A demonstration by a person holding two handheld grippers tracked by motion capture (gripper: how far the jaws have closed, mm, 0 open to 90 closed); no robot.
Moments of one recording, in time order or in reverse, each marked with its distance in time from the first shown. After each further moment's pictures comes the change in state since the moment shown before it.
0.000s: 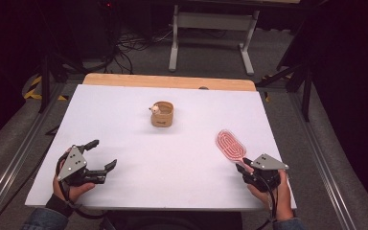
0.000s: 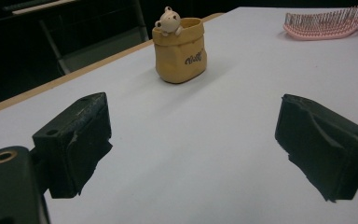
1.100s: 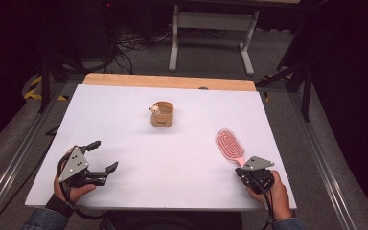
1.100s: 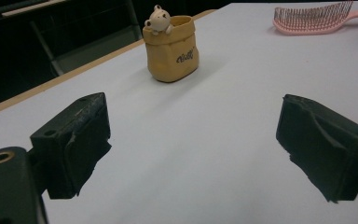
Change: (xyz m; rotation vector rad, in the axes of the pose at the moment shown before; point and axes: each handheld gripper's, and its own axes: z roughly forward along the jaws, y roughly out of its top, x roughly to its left) left arm -0.004 0.001 0.001 0.011 -0.031 0.021; right arm 0.007 -0.004 0.016 0.217 0.046 -0.082
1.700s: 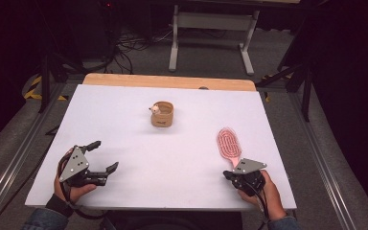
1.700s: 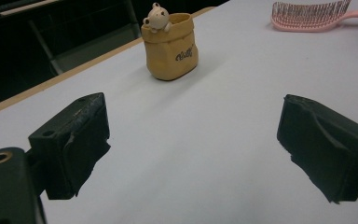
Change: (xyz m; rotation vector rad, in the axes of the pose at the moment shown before) left arm 0.000 0.000 0.001 0.010 -0.001 0.011; right arm 0.019 0.012 0.005 -0.069 0.149 -0.072
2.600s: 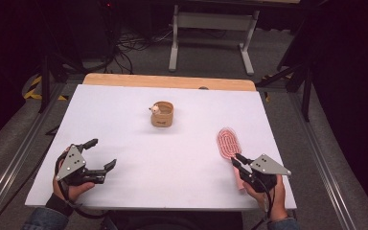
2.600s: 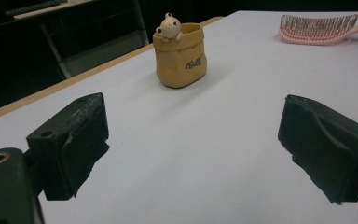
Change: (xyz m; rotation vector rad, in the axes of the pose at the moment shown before) left arm 0.004 0.001 -0.003 -0.036 0.026 -0.036; right arm -0.006 0.004 -0.032 -0.342 -0.201 0.118
